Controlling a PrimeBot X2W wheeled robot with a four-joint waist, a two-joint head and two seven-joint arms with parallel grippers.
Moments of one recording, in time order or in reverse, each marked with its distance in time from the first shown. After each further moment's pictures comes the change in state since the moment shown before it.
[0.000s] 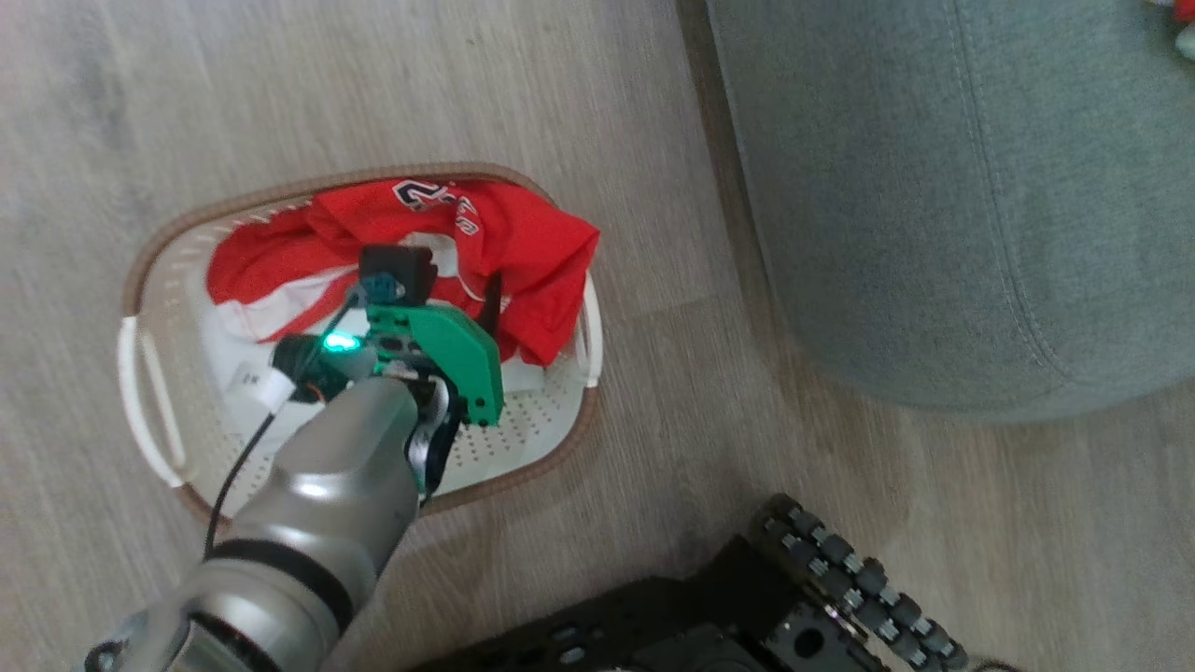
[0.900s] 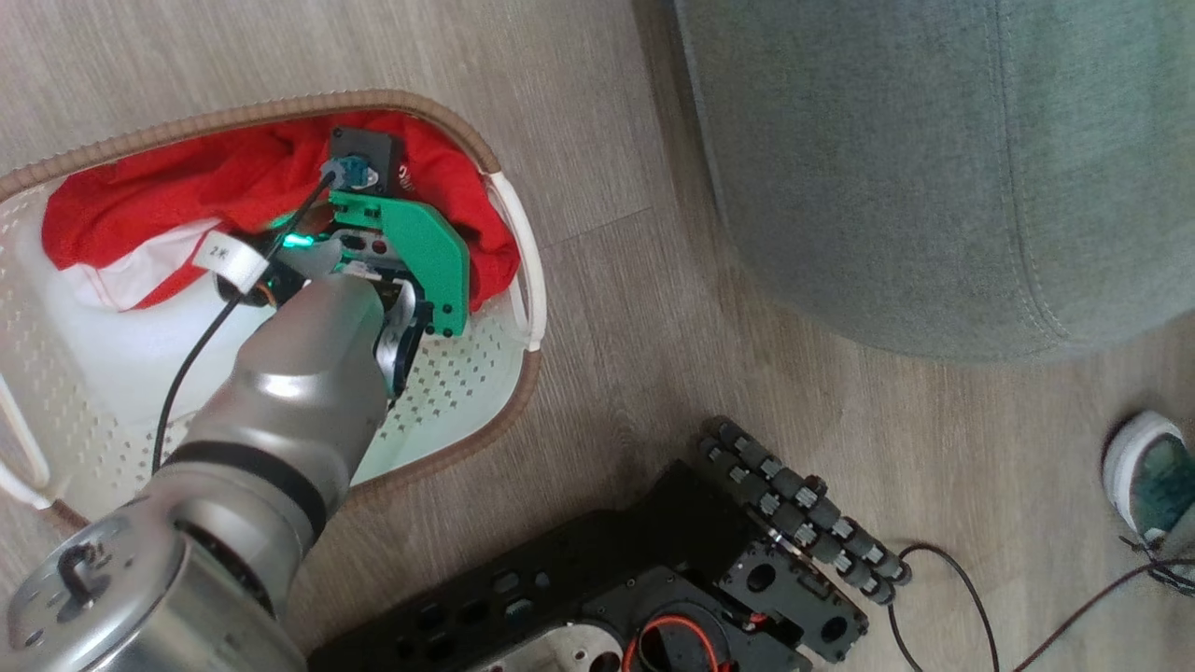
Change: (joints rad) left arm -0.224 0.009 -0.165 0.139 -0.101 0.008 0.087; right arm -0.117 0.071 0.001 -0.034 0.016 0.000 0.000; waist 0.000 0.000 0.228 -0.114
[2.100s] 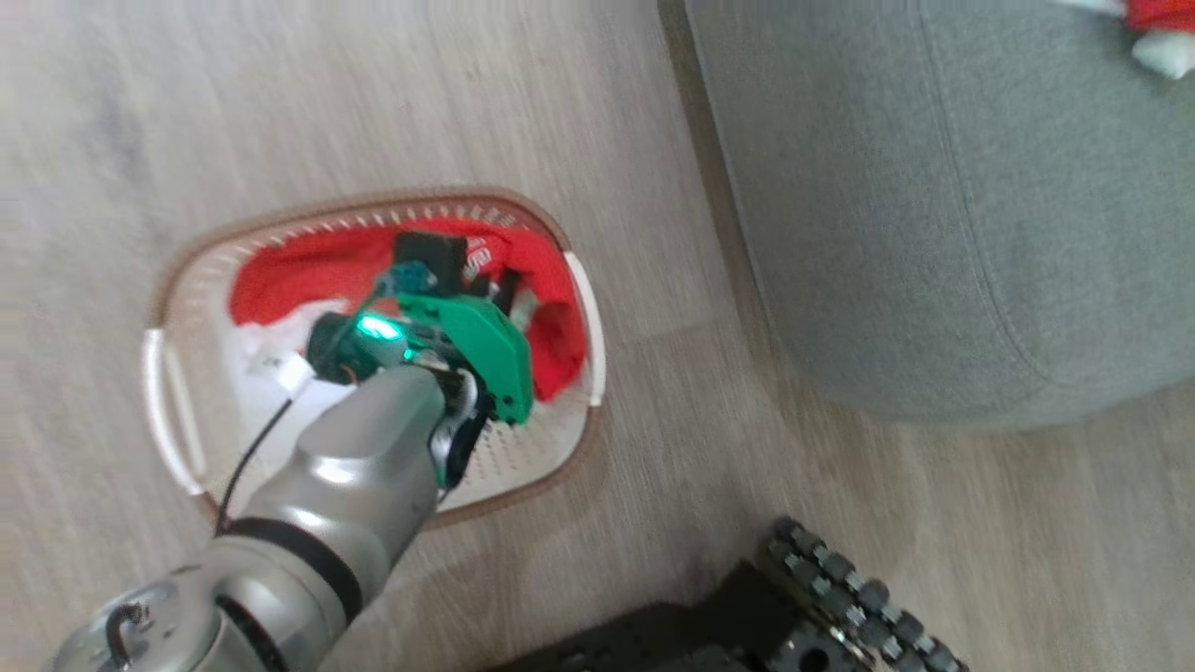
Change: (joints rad) left arm 0.149 -0.001 -0.095 -0.163 -0.133 -0.036 -0.132; right arm 0.113 -0.050 0.004 0.045 -0.032 0.000 0.000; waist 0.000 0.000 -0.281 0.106
